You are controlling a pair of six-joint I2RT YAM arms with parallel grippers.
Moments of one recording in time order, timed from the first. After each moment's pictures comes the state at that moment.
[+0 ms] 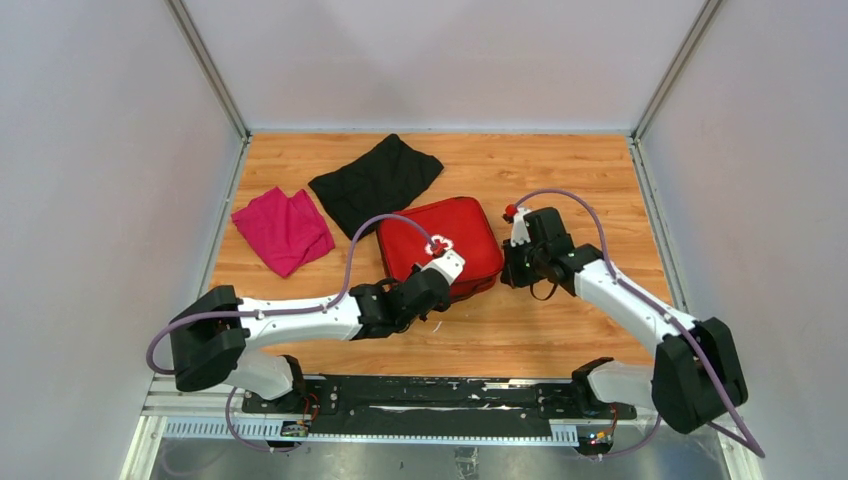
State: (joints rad) left arm -1.15 1.40 0.79 -0.18 -0.54 -0.17; right arm 0.43 1.25 0.77 -0.43 -0.20 0.11
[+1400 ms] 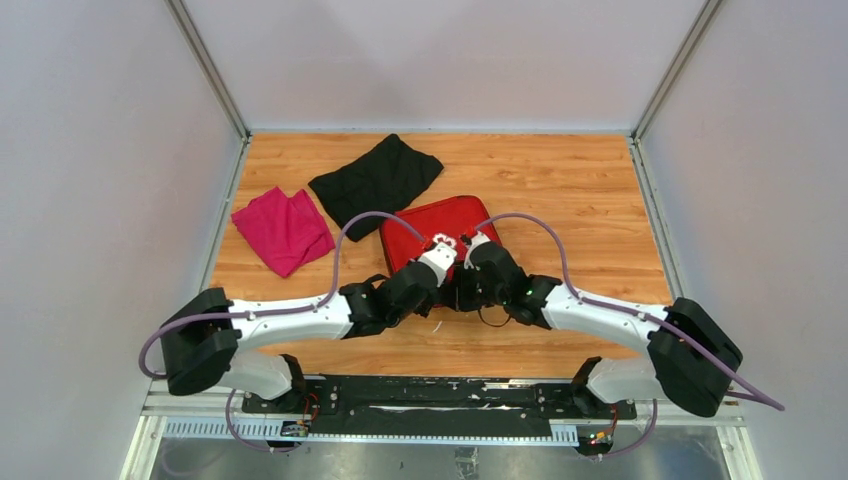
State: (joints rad) left arm -1.11 1.37 0.74 -0.05 -0.43 -0.20; right arm 0.87 1.29 0.64 0.01 -0.12 0.66
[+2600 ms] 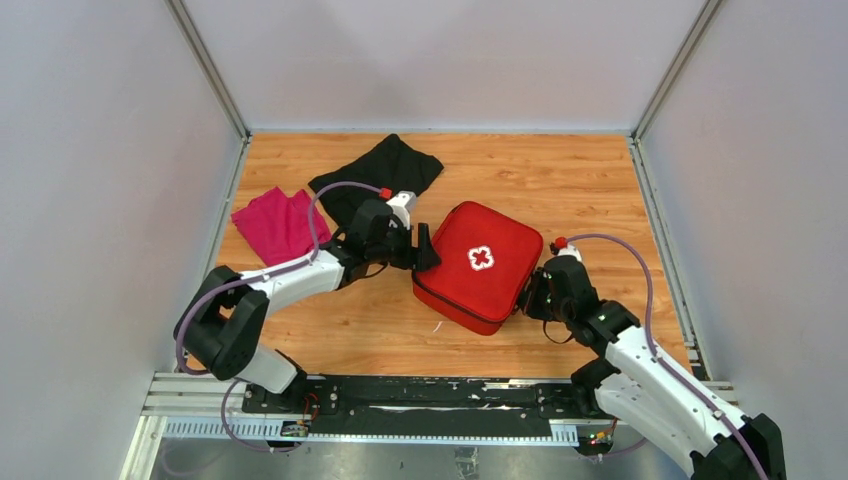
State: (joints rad) left arm -0.61 1.47 0.78 0.11 0.26 -0.44; right arm 0.52 0.72 0.44 -0.48 0.08 0.65
